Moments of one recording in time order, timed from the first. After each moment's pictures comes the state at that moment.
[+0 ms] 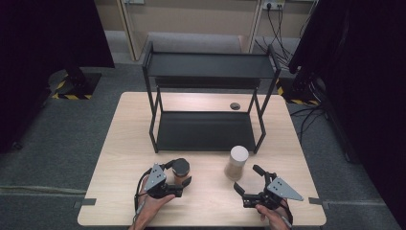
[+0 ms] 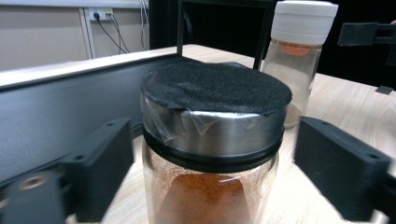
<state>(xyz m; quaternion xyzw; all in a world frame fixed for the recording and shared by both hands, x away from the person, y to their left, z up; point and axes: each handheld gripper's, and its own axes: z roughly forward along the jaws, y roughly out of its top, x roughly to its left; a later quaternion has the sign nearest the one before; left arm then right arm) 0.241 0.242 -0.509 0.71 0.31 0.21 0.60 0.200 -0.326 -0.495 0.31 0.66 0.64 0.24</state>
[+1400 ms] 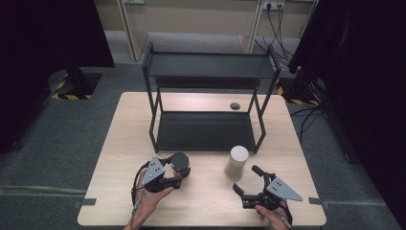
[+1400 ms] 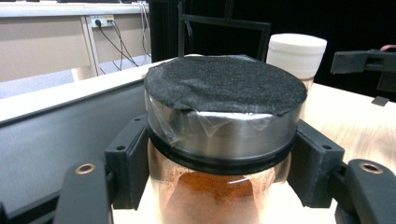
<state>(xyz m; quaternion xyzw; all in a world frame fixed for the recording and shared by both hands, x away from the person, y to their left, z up) 0.241 0.245 -0.467 0.70 0.29 0.23 0.61 0.200 -0.325 -0.495 0.31 0.66 0.64 0.23</state>
